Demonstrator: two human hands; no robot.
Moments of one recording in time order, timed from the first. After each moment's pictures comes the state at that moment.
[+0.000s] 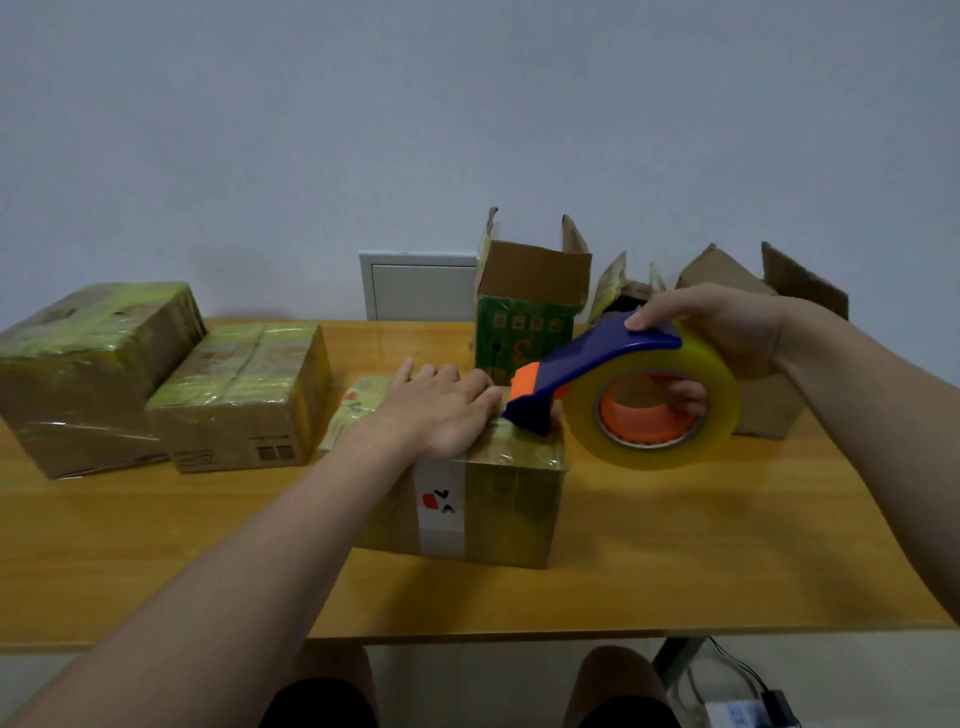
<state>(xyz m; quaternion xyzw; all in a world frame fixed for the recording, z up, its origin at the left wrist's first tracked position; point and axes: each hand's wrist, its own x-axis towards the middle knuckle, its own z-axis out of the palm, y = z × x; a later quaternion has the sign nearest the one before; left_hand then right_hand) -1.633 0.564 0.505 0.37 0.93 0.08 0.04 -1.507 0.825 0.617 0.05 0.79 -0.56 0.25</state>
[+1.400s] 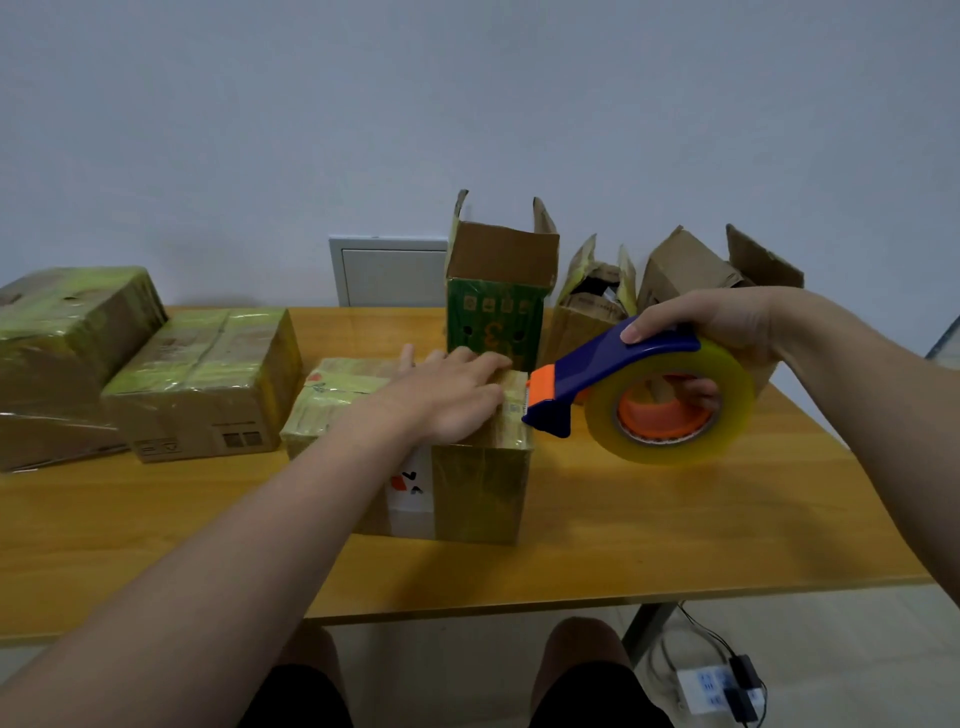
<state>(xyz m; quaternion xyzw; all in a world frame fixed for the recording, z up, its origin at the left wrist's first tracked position) -1.617 0.590 0.508 0.40 0.91 0.09 0.06 -1.486 0.853 0.610 0.13 0.80 -0.51 0.30</state>
